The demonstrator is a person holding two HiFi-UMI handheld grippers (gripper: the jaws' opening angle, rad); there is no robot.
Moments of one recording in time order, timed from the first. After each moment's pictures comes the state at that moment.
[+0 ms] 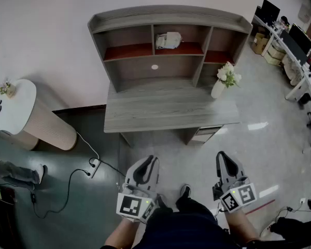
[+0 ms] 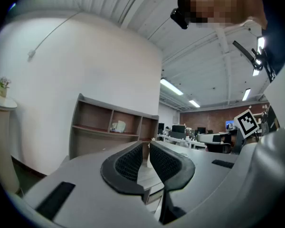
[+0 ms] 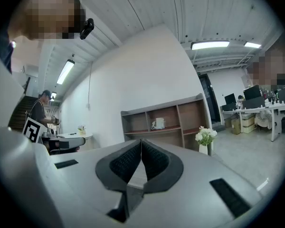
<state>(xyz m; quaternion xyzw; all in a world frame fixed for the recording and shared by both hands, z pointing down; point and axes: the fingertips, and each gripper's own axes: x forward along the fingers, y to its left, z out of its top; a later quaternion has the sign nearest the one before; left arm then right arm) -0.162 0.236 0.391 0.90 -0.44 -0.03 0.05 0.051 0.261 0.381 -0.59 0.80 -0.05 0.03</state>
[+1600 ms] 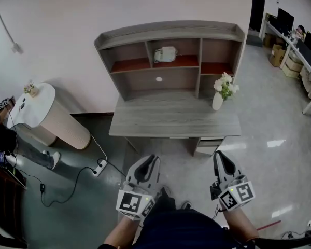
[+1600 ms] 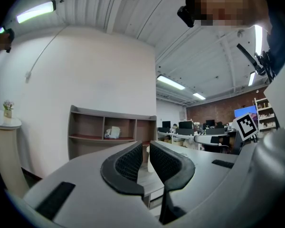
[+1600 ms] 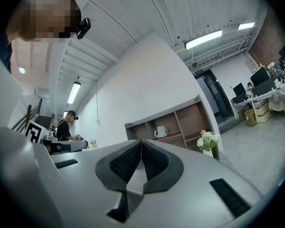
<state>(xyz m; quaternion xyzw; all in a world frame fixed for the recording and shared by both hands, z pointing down) -0.040 0.274 0.350 0.87 -0.49 0.00 0.00 0.164 0.271 0.361 -0.52 0.84 -0.07 0.11</state>
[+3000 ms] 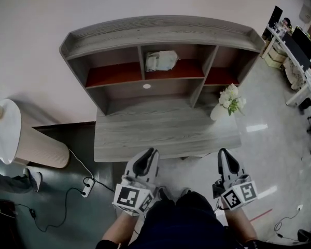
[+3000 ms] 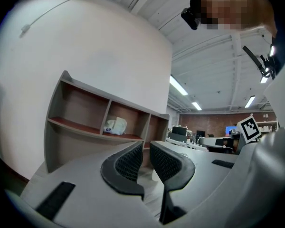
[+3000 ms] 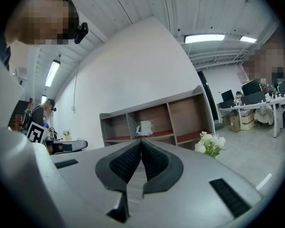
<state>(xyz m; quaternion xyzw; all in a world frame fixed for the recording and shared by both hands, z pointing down) -0.091 0.017 0.390 0.90 -0.42 -0.03 0.09 0.125 0.062 0.378 -0.61 0.79 -0.08 0.04</state>
